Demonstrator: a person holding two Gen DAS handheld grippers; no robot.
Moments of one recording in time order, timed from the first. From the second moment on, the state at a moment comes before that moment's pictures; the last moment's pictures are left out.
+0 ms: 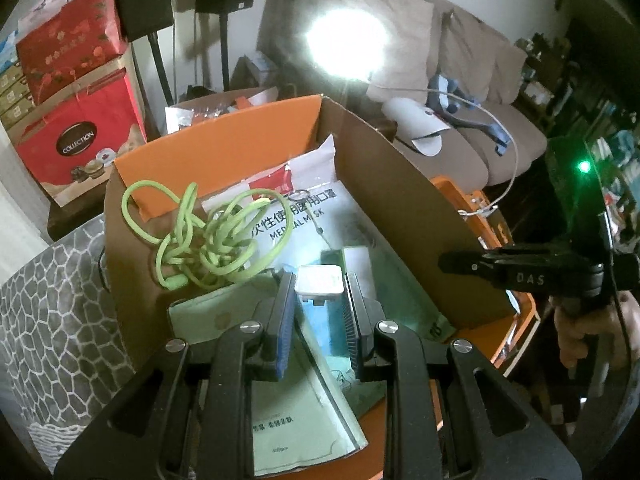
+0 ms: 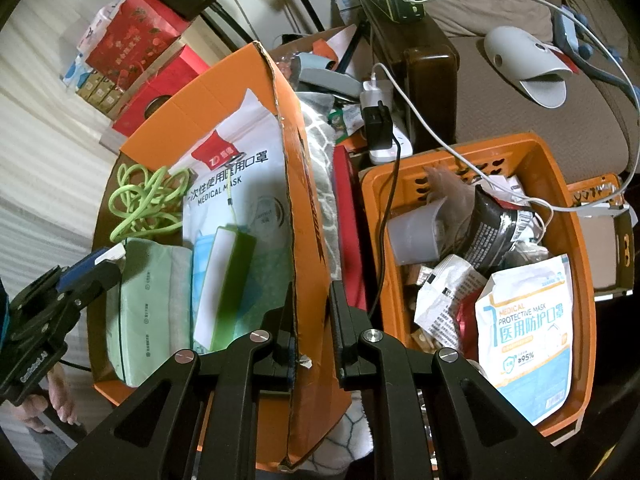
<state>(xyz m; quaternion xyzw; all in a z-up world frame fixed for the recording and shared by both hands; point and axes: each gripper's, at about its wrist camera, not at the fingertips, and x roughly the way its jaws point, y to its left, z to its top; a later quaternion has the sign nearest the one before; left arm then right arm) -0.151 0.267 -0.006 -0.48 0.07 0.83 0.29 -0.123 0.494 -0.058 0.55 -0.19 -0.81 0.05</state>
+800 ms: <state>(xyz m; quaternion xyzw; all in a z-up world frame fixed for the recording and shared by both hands) -0.157 0.225 0.025 -0.43 0.03 0.87 0.25 -0.123 0.494 -0.058 0.55 -0.19 -0.81 0.05</state>
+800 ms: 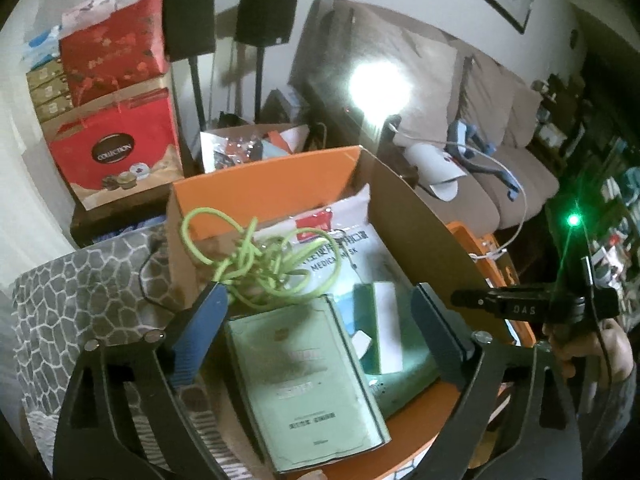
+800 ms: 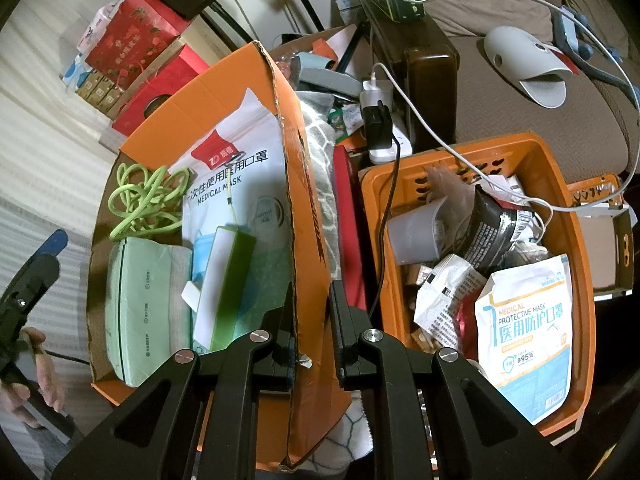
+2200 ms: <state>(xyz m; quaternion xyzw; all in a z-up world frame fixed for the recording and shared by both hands) -0.122 0.070 -0.032 -0.47 0.05 0.85 0.21 -0.122 0.493 -0.057 0.55 -0.19 -0.81 0.05</state>
